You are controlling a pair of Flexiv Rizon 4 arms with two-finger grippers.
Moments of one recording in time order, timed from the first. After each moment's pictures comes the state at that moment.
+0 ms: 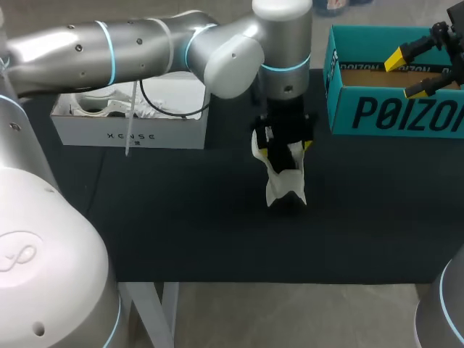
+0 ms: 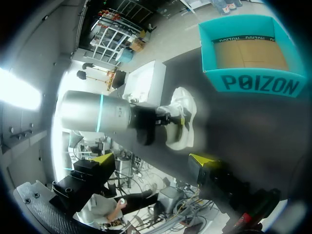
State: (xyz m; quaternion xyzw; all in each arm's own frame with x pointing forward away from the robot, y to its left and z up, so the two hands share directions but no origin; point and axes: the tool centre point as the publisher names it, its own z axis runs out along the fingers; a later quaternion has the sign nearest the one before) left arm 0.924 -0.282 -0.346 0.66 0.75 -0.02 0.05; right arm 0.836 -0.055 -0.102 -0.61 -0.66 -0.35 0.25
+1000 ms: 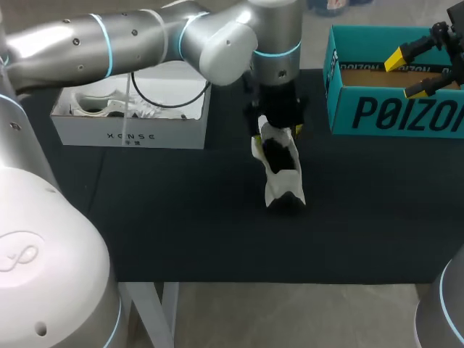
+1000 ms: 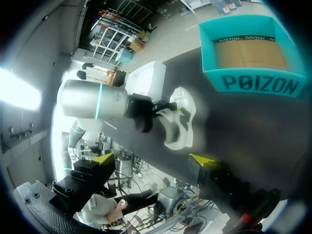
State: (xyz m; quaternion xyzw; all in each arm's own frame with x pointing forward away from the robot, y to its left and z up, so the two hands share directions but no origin) left arm 0.967 -0.263 -0.336 0.61 0.79 -0.01 0.06; right arm 0.836 -0.055 -0.102 -0.61 -0.66 -0.35 0.25
